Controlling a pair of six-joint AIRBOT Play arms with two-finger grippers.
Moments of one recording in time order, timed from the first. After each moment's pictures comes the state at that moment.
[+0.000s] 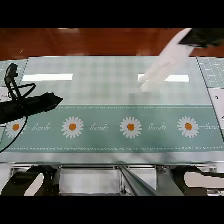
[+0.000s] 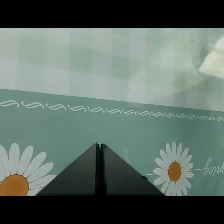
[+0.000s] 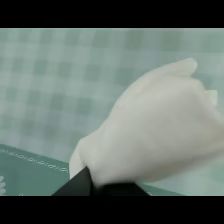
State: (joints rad) left arm -0.02 -0.69 0.69 0.98 -0.92 -1.57; right arm -0.18 -1.48 1.99 -1.02 1.55 1.52
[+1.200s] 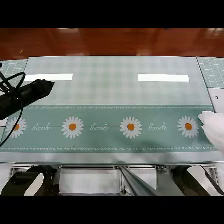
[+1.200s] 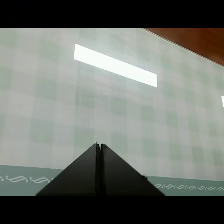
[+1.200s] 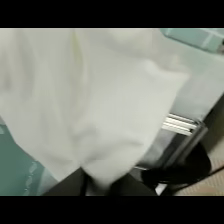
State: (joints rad) left arm -0.02 -0.69 0.69 0.97 -0.63 -1.54; right arm -1.23 -0.96 1.06 -1.61 1.73 1.64
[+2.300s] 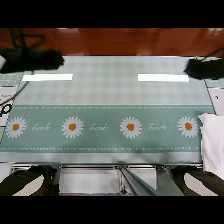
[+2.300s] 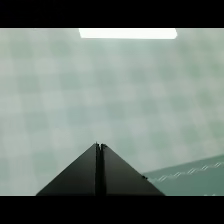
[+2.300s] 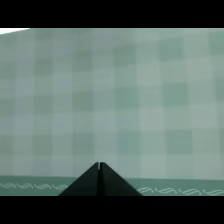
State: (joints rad) left arm -0.20 -1.11 1.22 1.32 -0.91 -1.59; right arm 0.01 -1.14 1.22 -1.39 1.03 1.63
